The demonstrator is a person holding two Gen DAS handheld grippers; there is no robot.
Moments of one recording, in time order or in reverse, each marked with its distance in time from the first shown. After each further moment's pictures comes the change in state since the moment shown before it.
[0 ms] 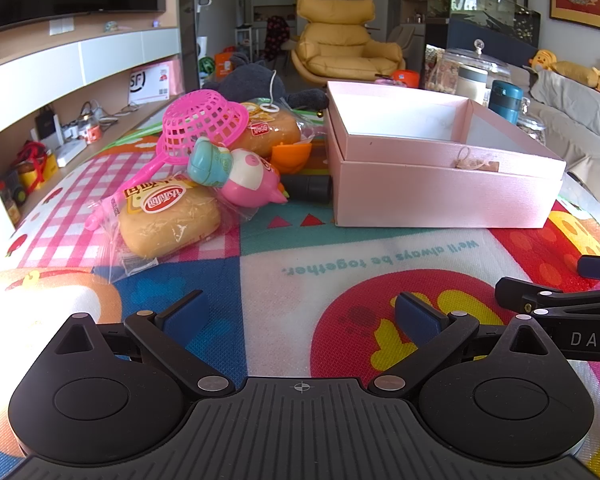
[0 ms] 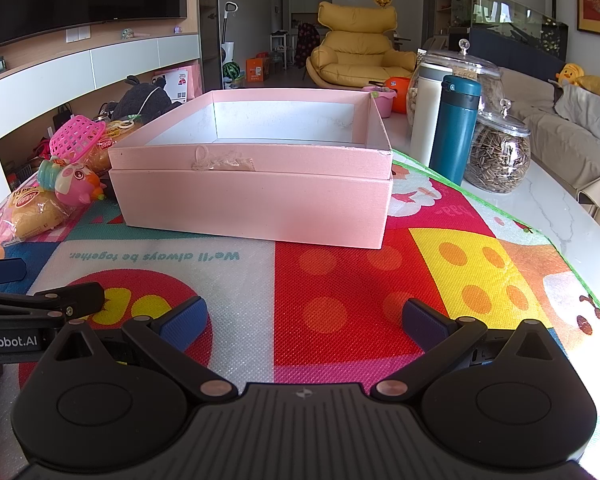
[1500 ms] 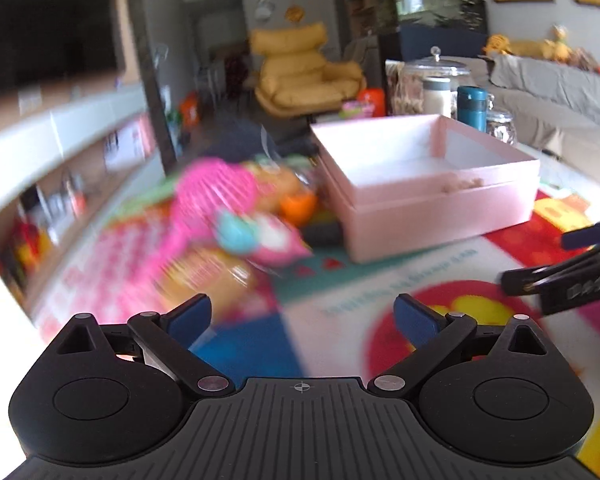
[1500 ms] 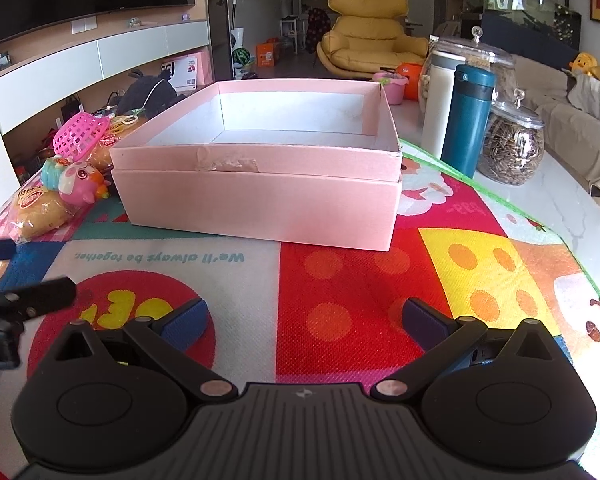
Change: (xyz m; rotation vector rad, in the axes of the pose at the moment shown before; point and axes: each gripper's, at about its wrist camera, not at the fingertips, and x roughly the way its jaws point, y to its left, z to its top) left arm -0.031 0.032 0.016 0.250 -0.129 -0.008; right arm 0.007 -0.007 0.016 0.012 0.082 0.058
